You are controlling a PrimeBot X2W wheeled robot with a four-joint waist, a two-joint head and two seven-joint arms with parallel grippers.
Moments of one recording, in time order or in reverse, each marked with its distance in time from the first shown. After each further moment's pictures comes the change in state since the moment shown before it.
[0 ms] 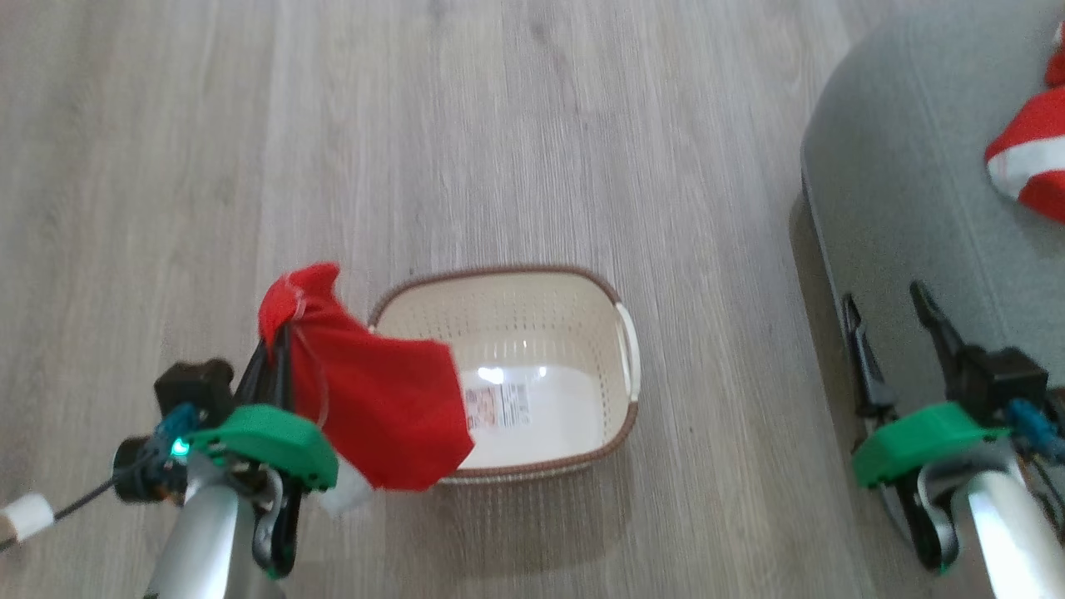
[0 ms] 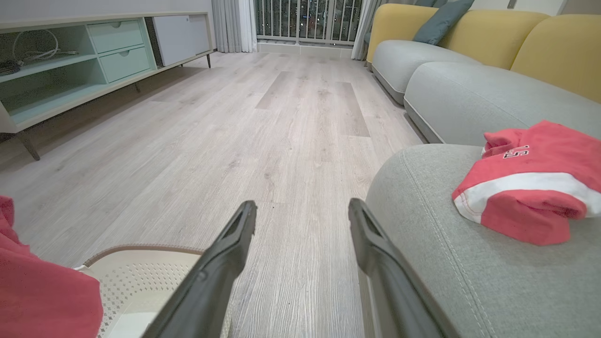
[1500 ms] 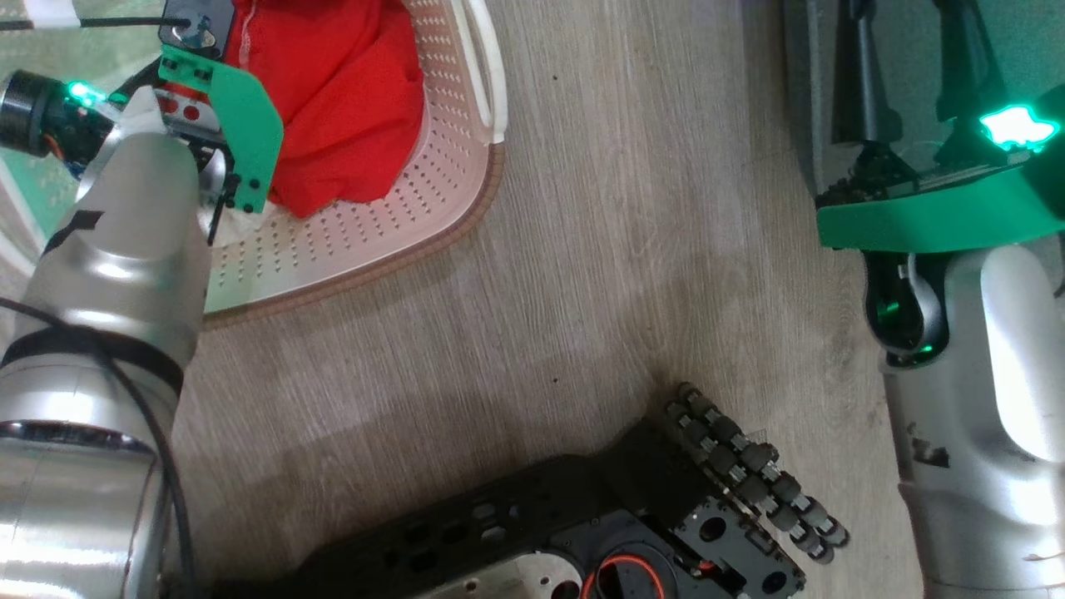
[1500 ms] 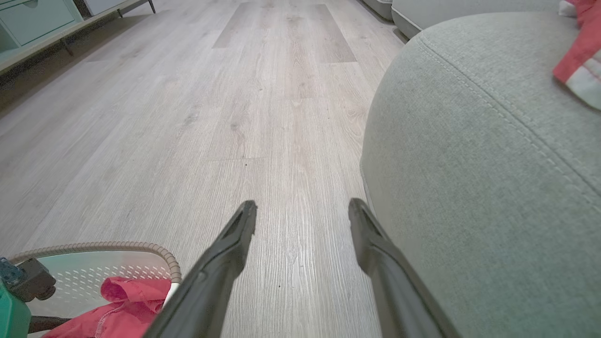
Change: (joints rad) left arm -0.904 0.071 -0.251 0.776 0.292 0.025 0.301; right arm -0.395 0.095 0.097 -0.234 0.184 0.000 0.000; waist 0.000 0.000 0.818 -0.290
